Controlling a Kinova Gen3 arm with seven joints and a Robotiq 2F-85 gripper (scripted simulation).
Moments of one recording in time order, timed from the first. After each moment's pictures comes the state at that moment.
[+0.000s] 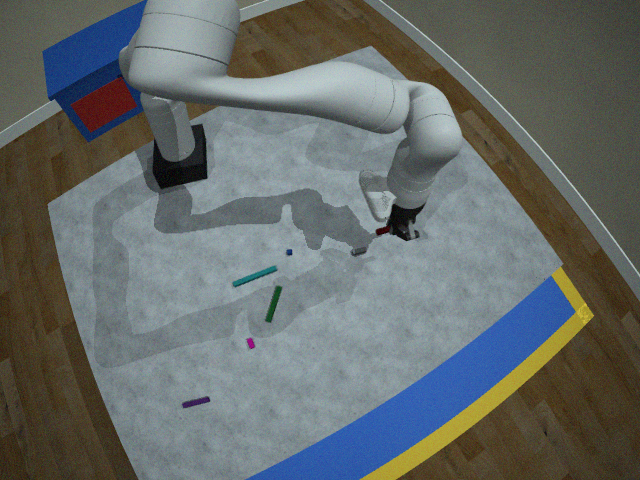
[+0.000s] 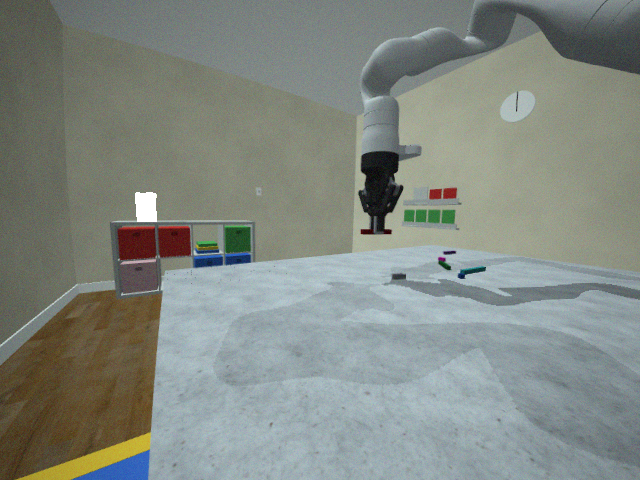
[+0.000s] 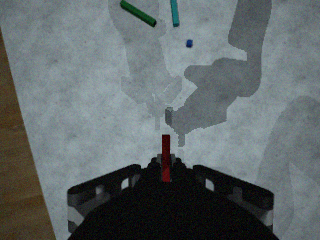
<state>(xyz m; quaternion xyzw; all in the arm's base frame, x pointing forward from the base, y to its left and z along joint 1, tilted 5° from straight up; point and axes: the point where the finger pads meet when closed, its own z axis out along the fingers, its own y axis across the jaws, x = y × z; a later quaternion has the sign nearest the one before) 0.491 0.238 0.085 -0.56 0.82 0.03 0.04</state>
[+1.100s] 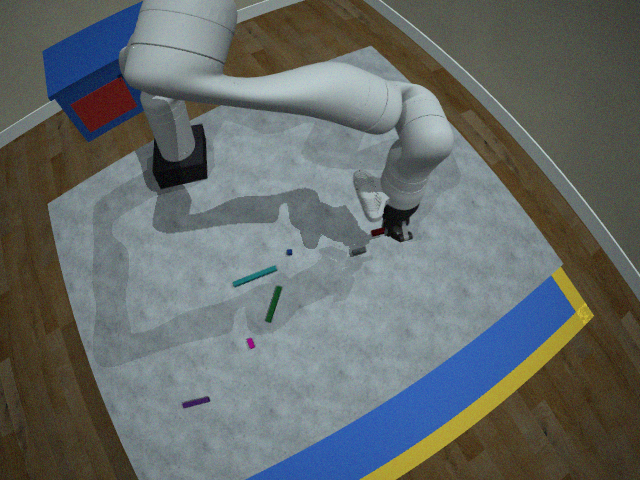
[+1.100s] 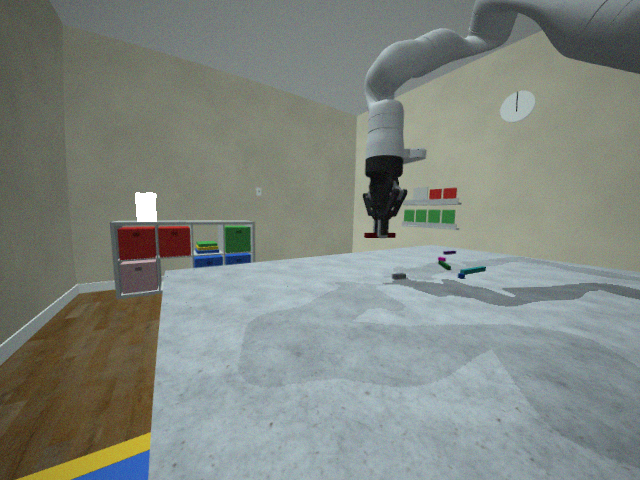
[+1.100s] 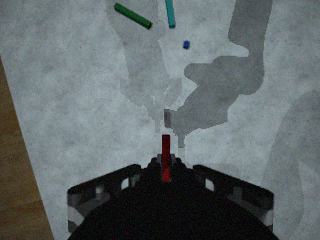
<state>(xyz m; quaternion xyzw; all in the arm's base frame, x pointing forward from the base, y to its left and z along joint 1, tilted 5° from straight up) 0.486 0.232 0.077 -0.55 0.83 0.02 0.04</state>
